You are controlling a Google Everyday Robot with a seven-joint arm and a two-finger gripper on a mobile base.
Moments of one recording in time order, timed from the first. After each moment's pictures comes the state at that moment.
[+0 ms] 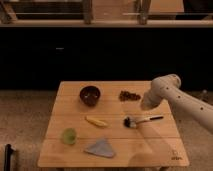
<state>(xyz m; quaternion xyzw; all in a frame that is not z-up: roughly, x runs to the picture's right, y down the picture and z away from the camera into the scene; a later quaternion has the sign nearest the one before) 0.232 0.102 0.832 -0.24 -0.10 -0.06 0.97</state>
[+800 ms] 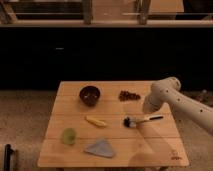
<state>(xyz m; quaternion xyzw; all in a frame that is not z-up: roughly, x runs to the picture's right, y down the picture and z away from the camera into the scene) 0.250 0.130 0.839 -0.26 -0.08 -0.06 0.96</state>
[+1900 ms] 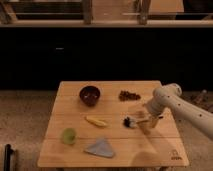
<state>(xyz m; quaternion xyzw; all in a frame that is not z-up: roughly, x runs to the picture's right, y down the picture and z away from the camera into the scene) 0.270 0.167 0.868 -0.28 -0.07 -0.03 0.96</state>
